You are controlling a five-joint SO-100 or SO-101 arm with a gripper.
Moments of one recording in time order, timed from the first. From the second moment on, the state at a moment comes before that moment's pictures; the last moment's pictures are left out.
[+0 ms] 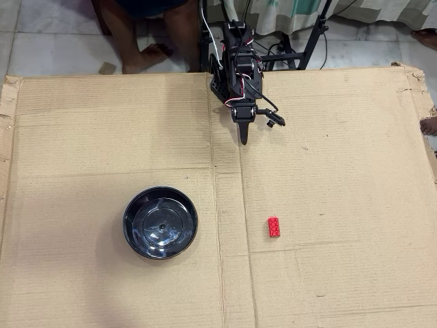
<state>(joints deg) -0.4 195.2 184.8 59.8 3.5</state>
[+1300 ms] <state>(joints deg) -0.4 195.2 183.4 59.8 5.6</state>
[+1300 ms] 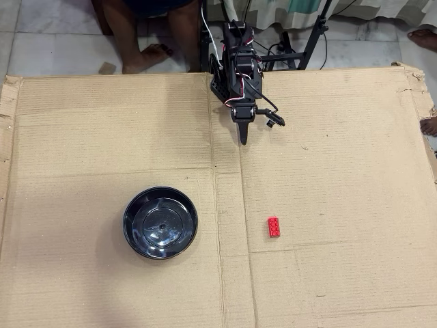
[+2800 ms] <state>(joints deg) -6.5 126.7 116.9 60.1 50.8</state>
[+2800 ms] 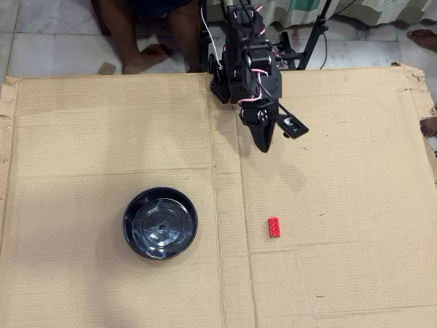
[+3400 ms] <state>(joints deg) -10.4 103.1 103.5 60.1 84.1</state>
